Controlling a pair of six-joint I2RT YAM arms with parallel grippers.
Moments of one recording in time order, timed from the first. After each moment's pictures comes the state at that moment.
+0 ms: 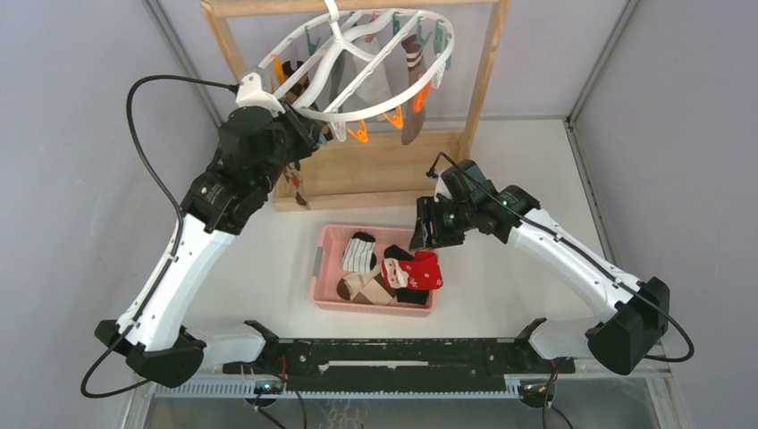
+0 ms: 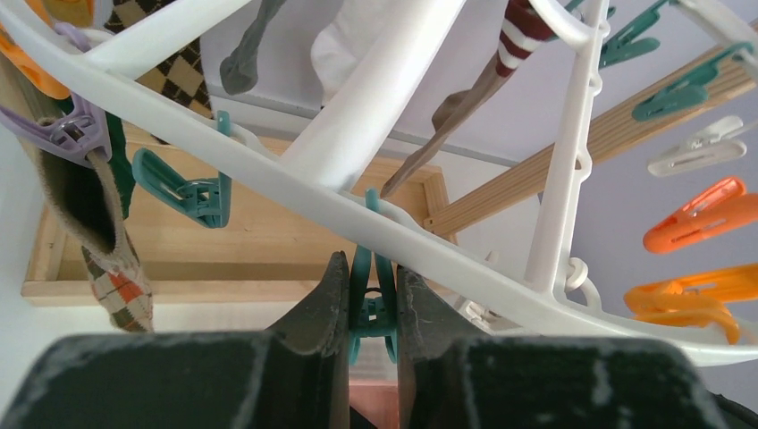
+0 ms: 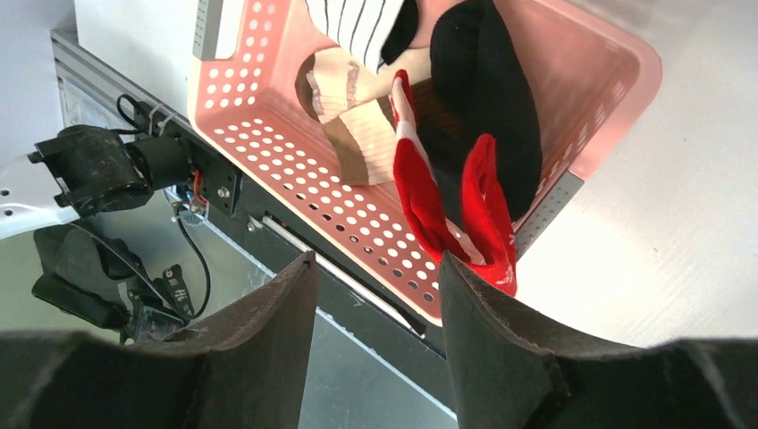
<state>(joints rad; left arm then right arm) -0.57 1.21 1.62 -0.60 -0.35 -0.58 0.67 1.30 1.22 -0.87 -0.31 0.53</state>
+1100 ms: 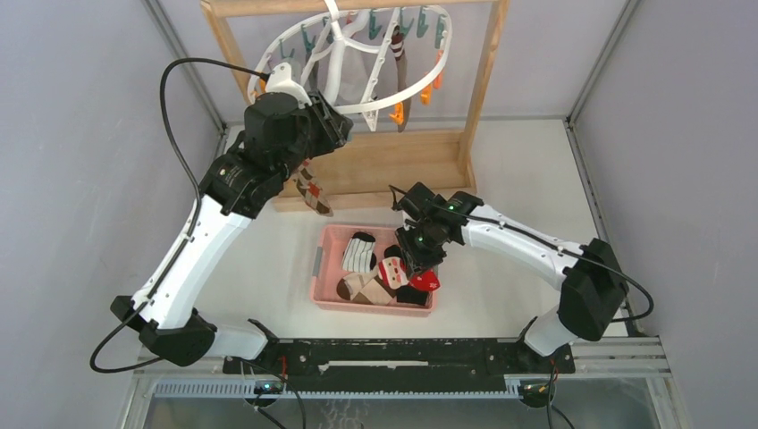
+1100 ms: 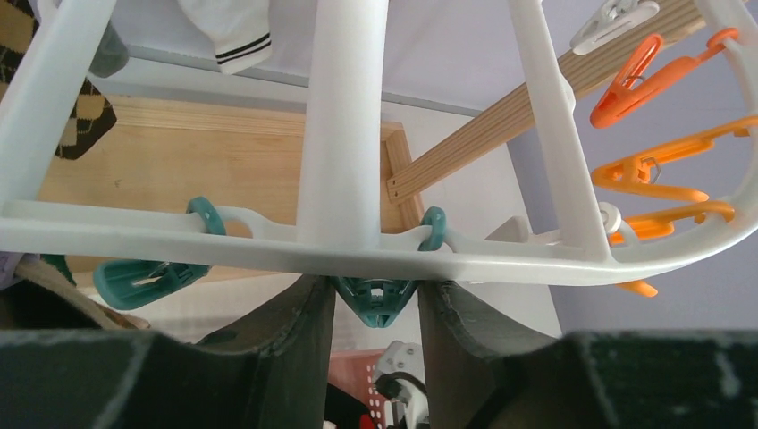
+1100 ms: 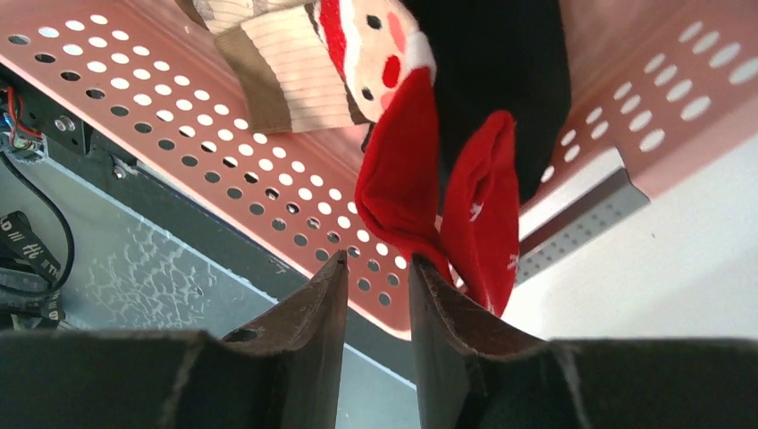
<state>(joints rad) -0.63 1.35 1.77 -0.68 -0.28 -0.60 0.83 1.52 1.23 -0.96 -0.21 0.43</state>
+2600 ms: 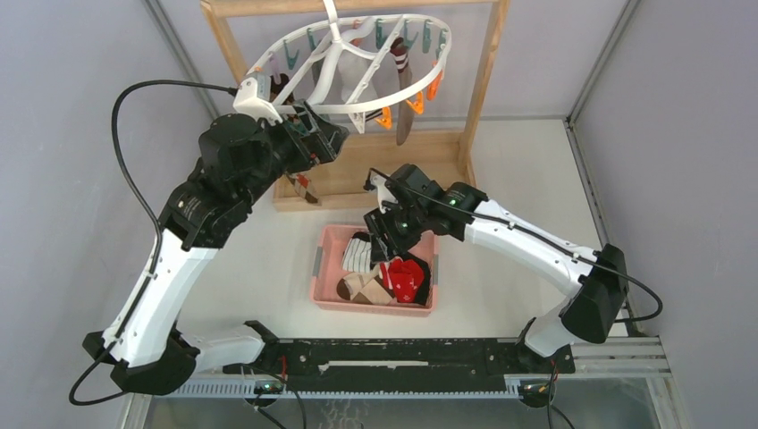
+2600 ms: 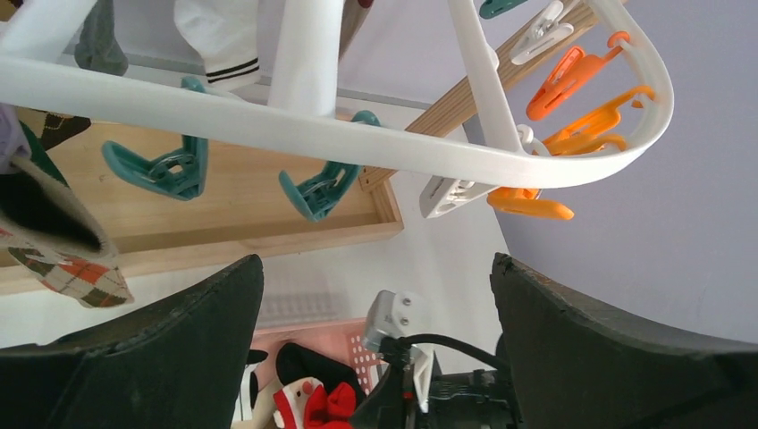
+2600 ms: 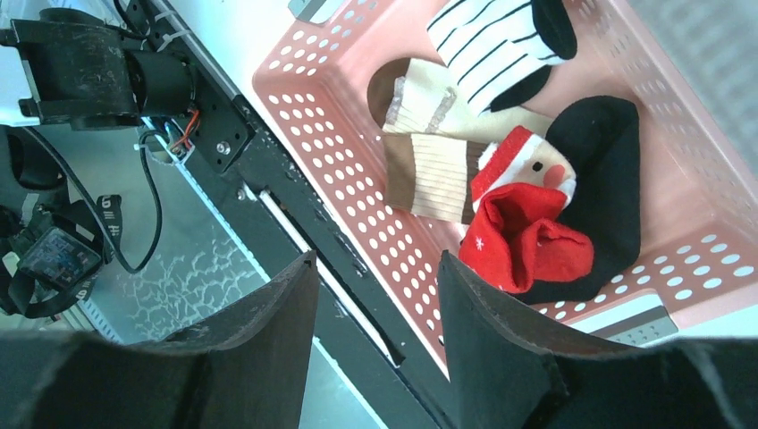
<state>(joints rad) -0.63 1.17 1.69 -0.71 -0.20 -0.60 0.91 1.53 1.44 -0.83 -0.28 0.32</state>
